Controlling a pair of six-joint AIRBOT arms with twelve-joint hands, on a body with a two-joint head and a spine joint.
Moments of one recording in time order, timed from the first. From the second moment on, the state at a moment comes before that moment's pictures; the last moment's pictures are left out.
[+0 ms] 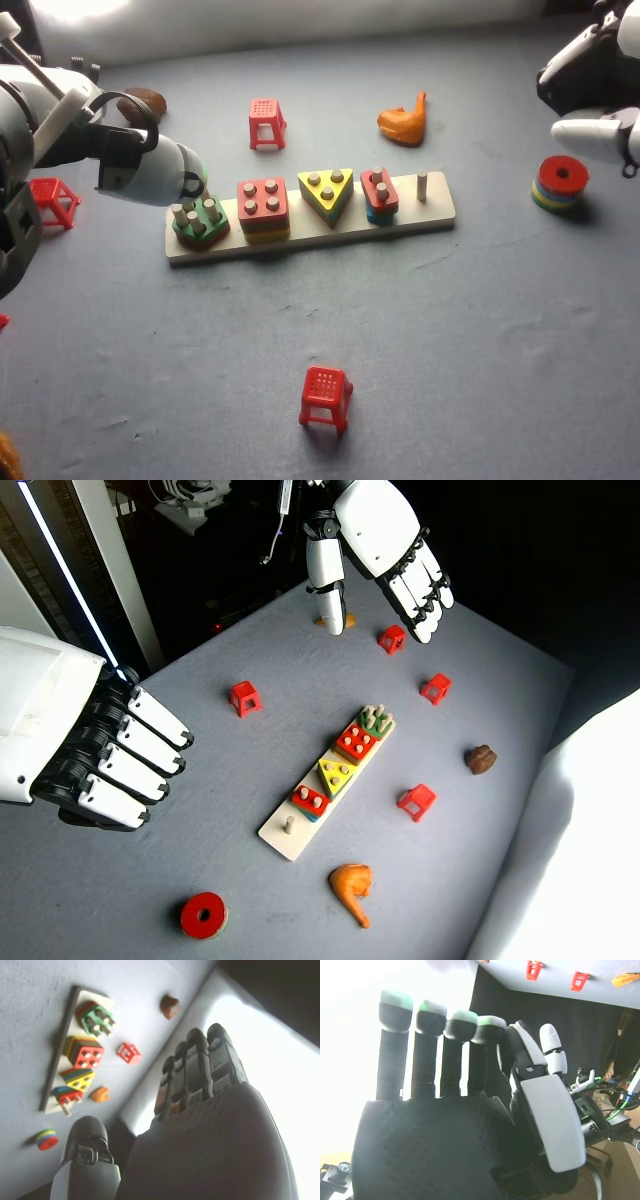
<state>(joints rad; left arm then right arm) 0.12 -0.91 0.60 1.12 1.32 -0.28 -0.19 -0.63 0.76 0.13 0.17 -1.13</state>
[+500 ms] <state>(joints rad) 0.12 -0.91 0.60 1.12 1.32 -0.28 -0.25 -0.71 0.88 0.13 0.15 -1.13</state>
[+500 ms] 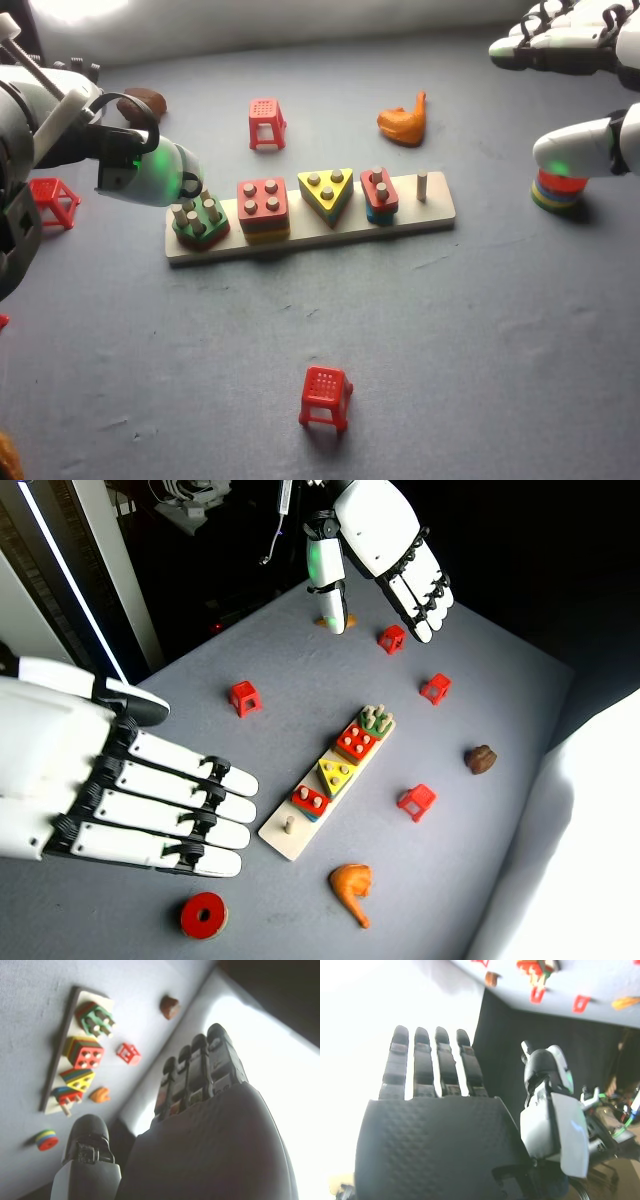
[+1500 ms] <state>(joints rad) 0.12 -0.91 0.60 1.12 1.34 -0.28 -0.45 -1.03 1.26 0.20 0.17 -1.17</state>
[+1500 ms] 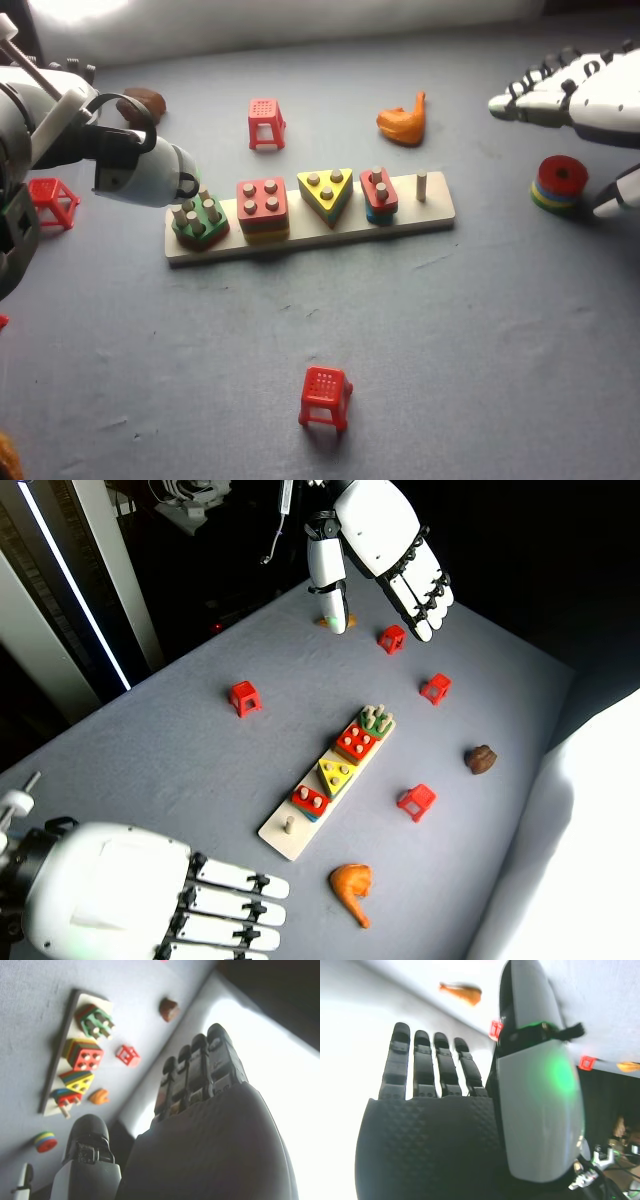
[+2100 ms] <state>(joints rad) 0.12 -0.91 0.60 1.12 1.34 -0.29 -0.50 -1.12 1.37 0.22 0.12 -1.16</state>
